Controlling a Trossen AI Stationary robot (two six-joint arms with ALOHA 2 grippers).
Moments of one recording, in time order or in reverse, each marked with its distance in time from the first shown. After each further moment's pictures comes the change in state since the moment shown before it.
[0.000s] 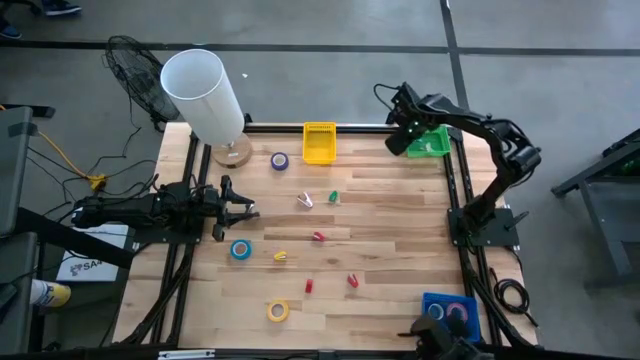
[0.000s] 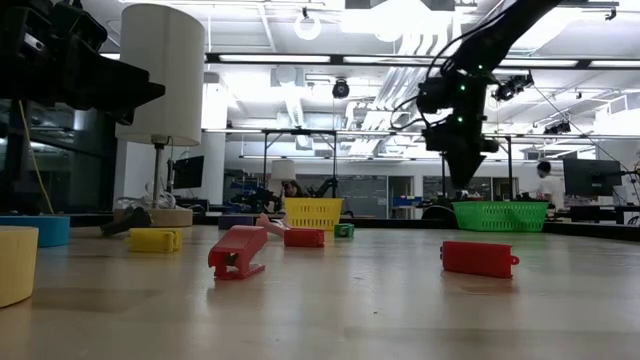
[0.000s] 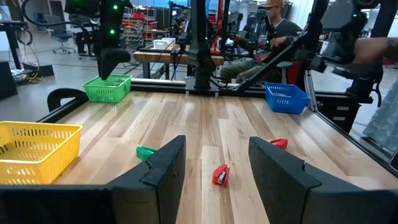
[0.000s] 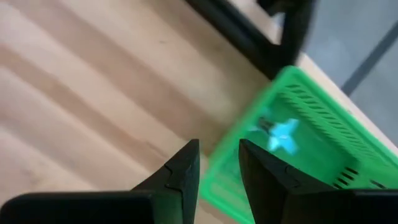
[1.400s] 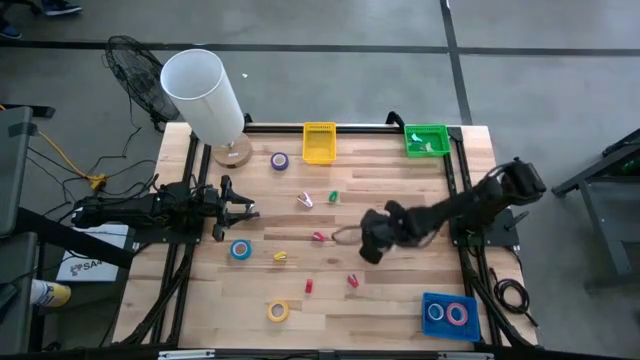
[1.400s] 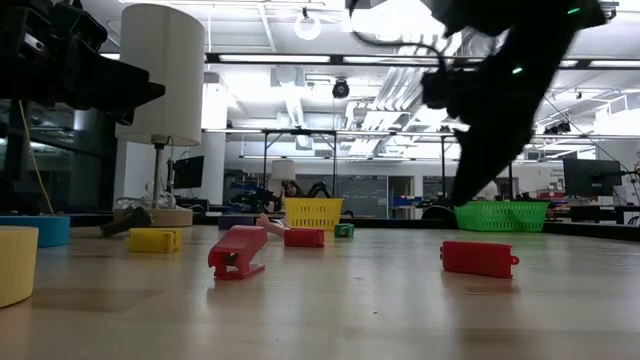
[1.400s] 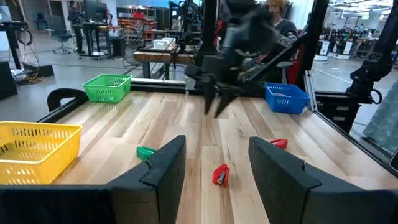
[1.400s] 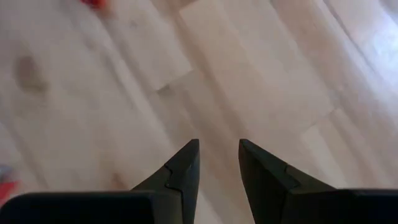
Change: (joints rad) left arm 0.000 0.000 0.000 0.000 0.000 0.000; right arm 1.191 -0.073 -0.310 0.293 0.284 0.823
